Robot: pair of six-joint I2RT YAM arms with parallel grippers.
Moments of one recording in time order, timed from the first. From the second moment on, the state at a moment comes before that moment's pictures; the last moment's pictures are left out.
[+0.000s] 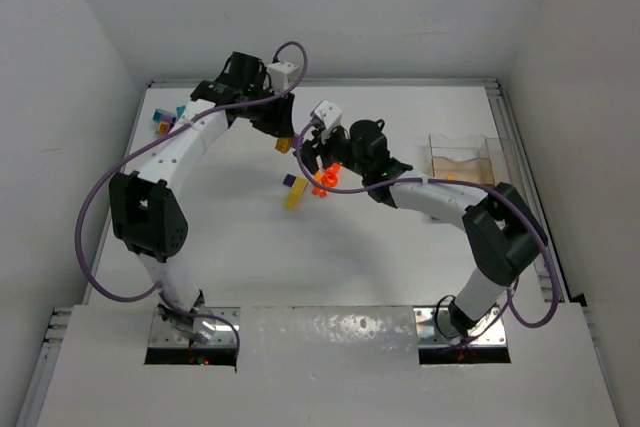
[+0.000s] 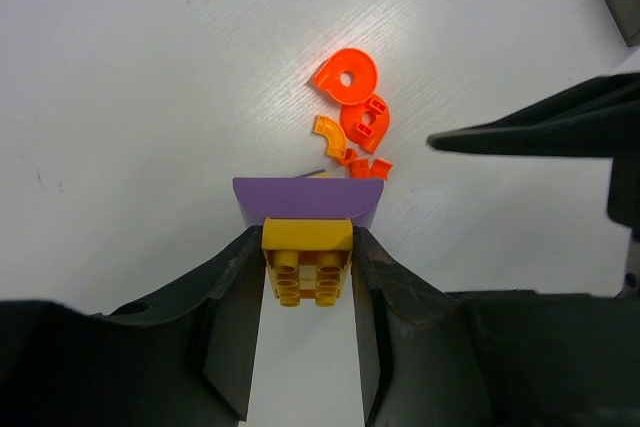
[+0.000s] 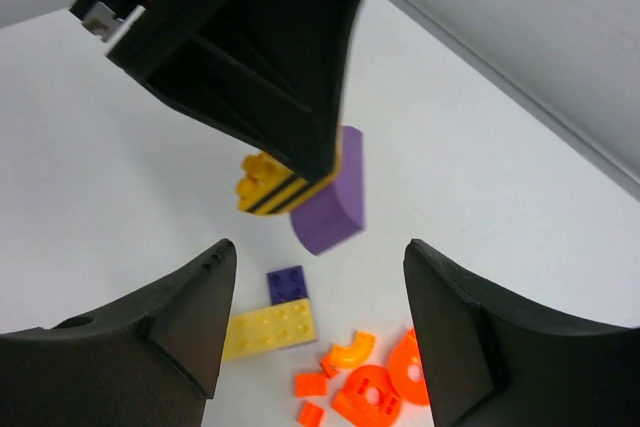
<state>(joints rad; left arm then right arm) -0.31 1.78 1.71 -0.79 0.40 0.12 0.69 1.69 1.01 0.52 -0.20 -0.12</state>
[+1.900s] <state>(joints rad) -0.34 1.76 1.74 -0.88 0.44 0.16 0.68 1.74 1.10 0.37 -0.31 -0.64</state>
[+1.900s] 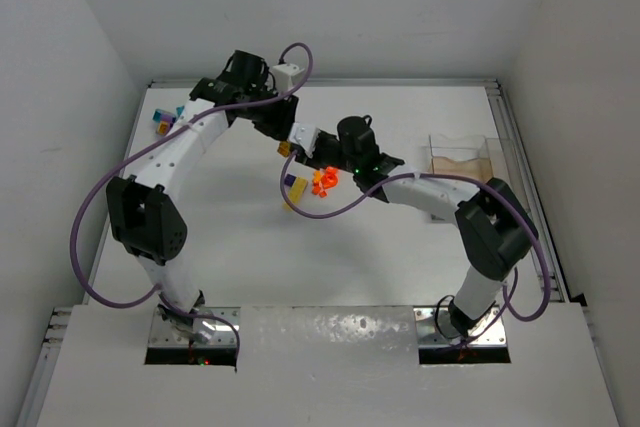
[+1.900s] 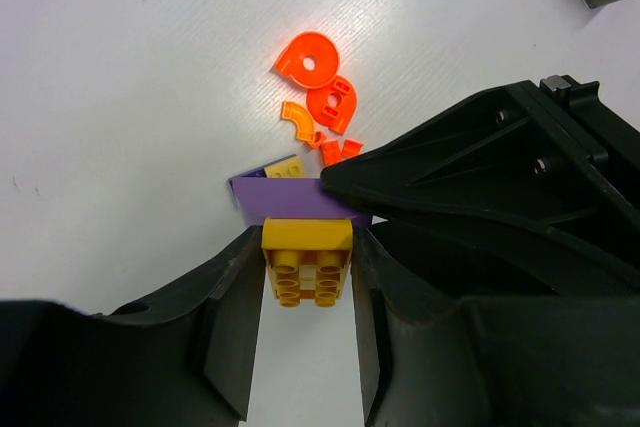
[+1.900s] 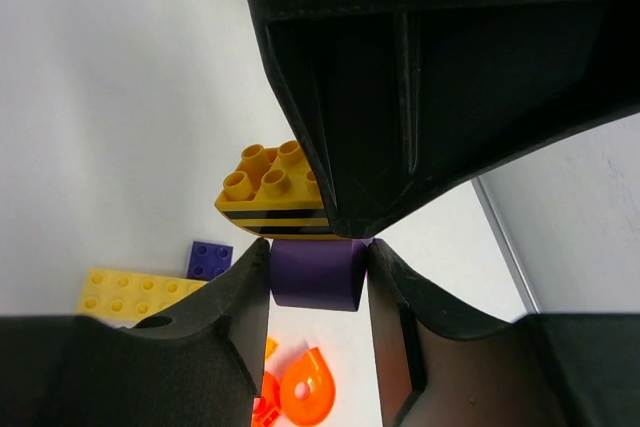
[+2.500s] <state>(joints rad) -0.35 1.76 1.74 -0.88 0.43 0.16 0.60 1.68 0.91 0.34 -0.12 -0.50</state>
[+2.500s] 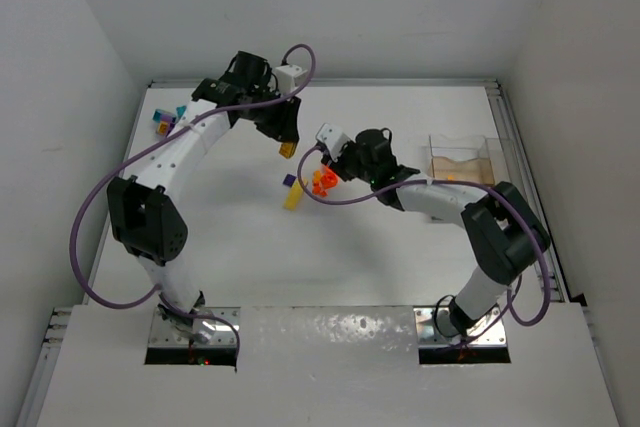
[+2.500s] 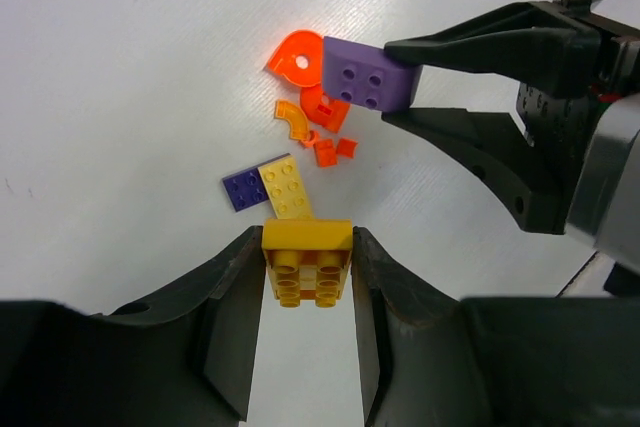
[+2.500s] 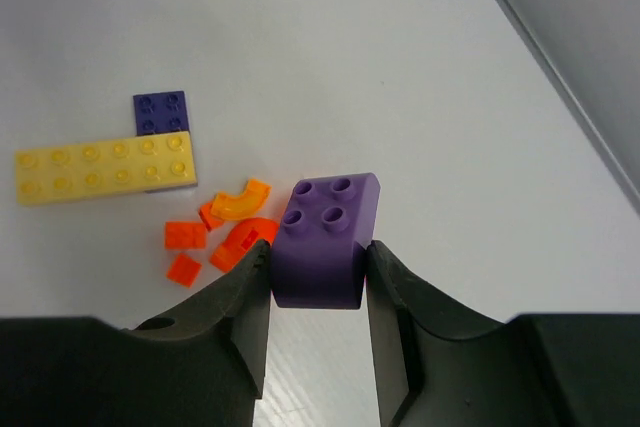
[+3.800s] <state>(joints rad) -0.34 1.76 1.74 -0.88 0.30 0.15 -0.02 1.92 1.51 -0.56 0.42 0.30</state>
